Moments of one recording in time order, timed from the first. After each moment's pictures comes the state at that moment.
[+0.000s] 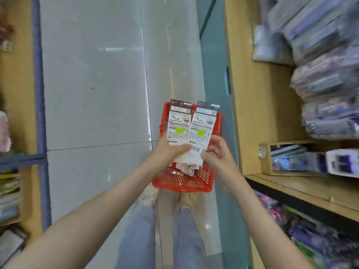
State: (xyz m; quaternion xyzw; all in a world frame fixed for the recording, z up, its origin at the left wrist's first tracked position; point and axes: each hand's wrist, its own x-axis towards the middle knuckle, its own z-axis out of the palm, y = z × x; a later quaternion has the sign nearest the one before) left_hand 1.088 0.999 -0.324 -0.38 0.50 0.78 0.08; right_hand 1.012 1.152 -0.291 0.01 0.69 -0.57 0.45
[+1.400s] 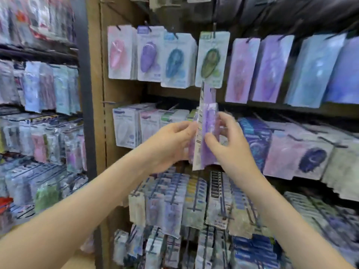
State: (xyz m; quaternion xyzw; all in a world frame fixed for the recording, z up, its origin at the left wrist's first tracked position) left_hand 1.218 1.444 0.355 0.44 0.53 0.68 0.23; right_hand 1.302 1.574 0.344 0.00 0.81 -0.37 -0.45
